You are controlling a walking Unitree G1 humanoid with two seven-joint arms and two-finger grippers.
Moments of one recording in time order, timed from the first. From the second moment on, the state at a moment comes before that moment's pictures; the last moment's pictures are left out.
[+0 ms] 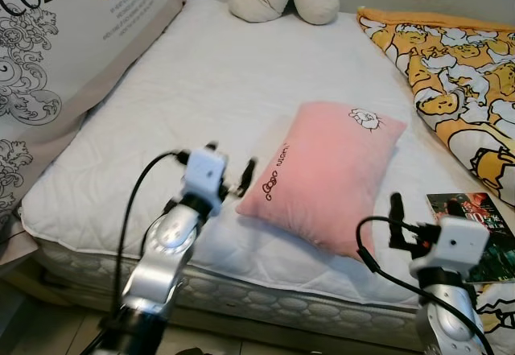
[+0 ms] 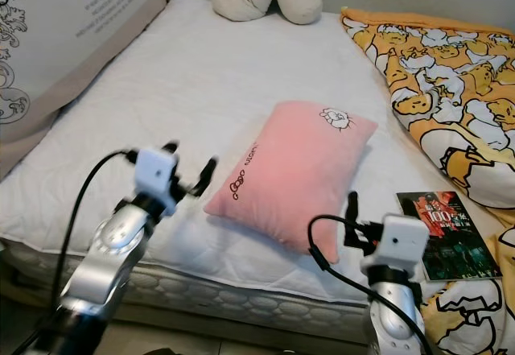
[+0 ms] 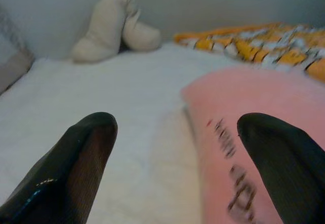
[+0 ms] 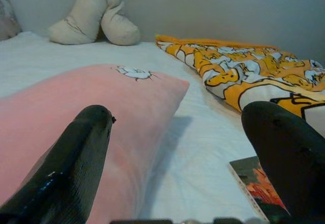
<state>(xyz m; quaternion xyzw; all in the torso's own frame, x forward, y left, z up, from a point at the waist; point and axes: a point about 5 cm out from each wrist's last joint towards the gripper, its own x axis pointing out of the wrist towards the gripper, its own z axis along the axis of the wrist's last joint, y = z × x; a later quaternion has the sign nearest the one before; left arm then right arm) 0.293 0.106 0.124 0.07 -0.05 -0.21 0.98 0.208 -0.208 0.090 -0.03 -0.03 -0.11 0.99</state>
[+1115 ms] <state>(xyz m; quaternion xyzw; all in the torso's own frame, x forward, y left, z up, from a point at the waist) 0.345 0.072 0.128 0.05 0.04 -0.26 0.96 0.226 -0.205 0.074 -0.01 0.02 -0.07 1.00</state>
